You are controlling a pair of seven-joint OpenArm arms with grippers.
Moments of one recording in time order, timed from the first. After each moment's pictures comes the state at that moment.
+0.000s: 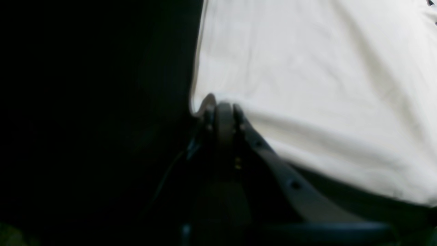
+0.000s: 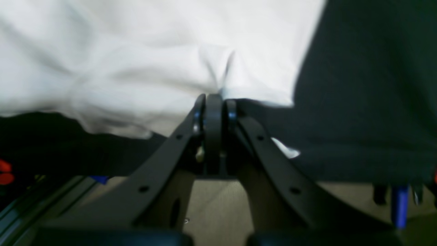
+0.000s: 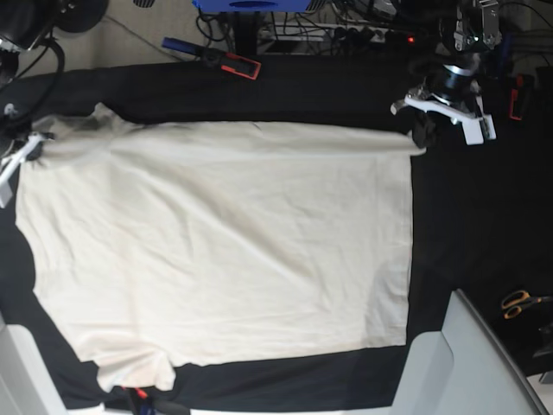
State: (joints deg) left arm 33.0 -11.2 -14.9 97.8 -35.8 -8.3 16.0; right arm -3.8 8.3 42.3 90.2 16.6 40.2 -74.2
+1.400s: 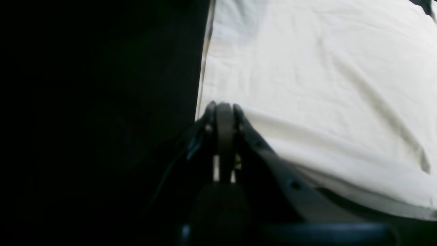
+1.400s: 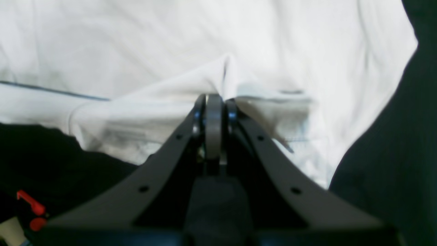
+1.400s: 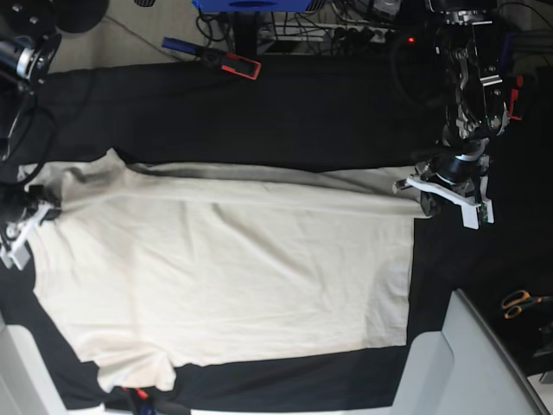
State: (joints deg) left arm 12.8 -10.9 -14.5 93.5 -23.3 -2.1 31.2; right arm 15.8 18.0 29.1 57.9 15.5 40.1 -62.3
